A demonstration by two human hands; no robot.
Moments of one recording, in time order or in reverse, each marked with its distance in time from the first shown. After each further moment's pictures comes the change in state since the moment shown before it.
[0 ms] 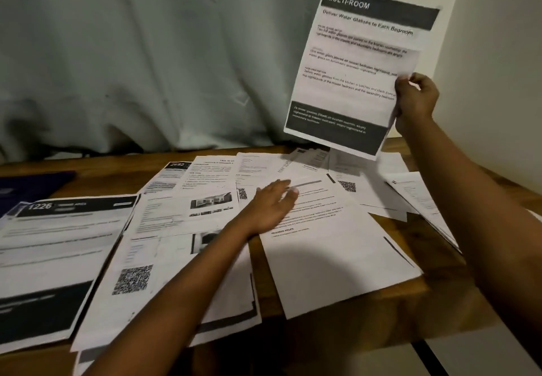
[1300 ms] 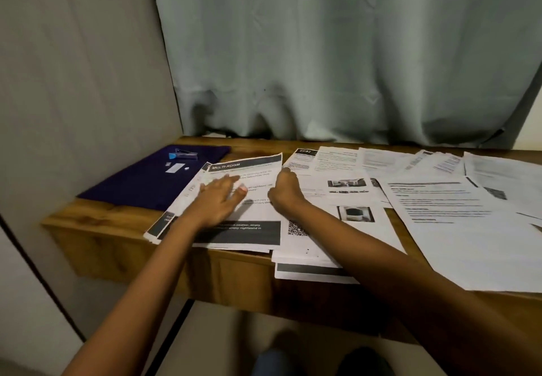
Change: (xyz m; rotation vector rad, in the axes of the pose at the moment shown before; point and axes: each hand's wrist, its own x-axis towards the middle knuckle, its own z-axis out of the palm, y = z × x) left_hand -0.259 -0.151 -0.202 0.354 0.297 -0.402; right_hand -0.440 0.071 0.250 -0.846 -0.941 0.056
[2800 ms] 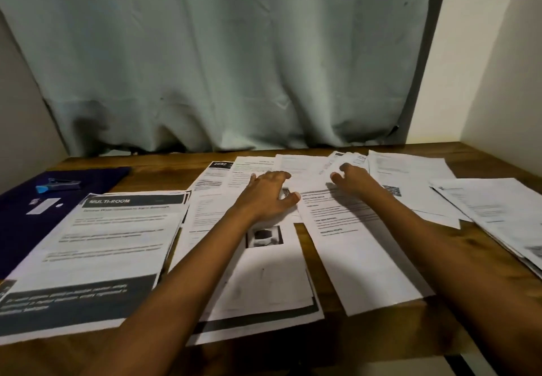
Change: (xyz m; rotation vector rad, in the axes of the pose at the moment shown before) left_hand 0.116 0.229 0.110 -0.015 -0.106 0.399; right_hand 0.041 0.201 -0.247 -0.468 0.041 0.218
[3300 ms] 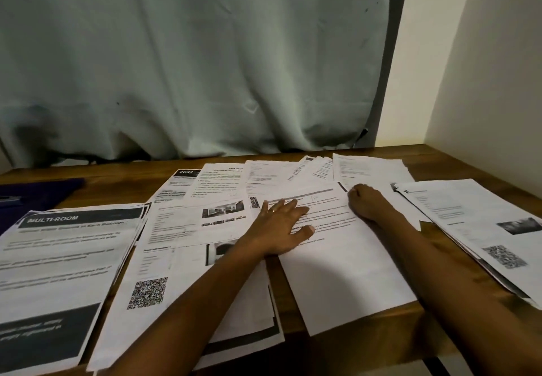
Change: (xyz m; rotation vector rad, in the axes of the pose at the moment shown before) left_hand 0.020 0.048 0.072 0.059 -0.229 0.151; right_hand 0.016 0.113 0.009 0.097 0.058 0.209
